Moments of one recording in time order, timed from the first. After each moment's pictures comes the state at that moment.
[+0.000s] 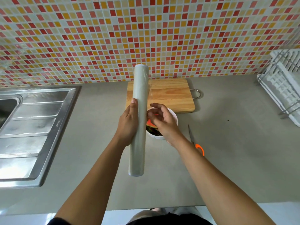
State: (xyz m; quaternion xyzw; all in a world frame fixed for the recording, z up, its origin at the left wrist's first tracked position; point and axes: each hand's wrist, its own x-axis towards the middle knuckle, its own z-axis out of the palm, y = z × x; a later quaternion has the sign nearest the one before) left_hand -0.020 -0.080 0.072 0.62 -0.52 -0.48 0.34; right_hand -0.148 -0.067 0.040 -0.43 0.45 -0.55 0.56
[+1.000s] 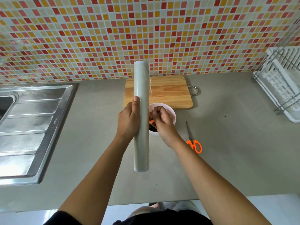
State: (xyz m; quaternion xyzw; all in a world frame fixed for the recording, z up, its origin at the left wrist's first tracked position) left_hand -0.024 -0.076 0.061 0.63 -0.58 -0.35 0.38; right_hand -0.142 -0.052 0.032 -0.44 0.49 -0.54 0.52
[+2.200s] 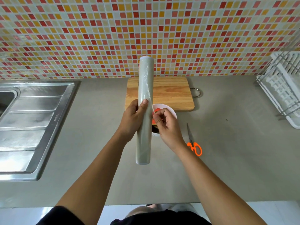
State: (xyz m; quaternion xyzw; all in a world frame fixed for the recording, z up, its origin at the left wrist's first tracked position) left_hand -0.024 -0.084 0.060 0.54 -0.56 -0.50 0.38; right_hand -0.153 -0.042 0.036 -0.54 0.52 -0.54 0.38
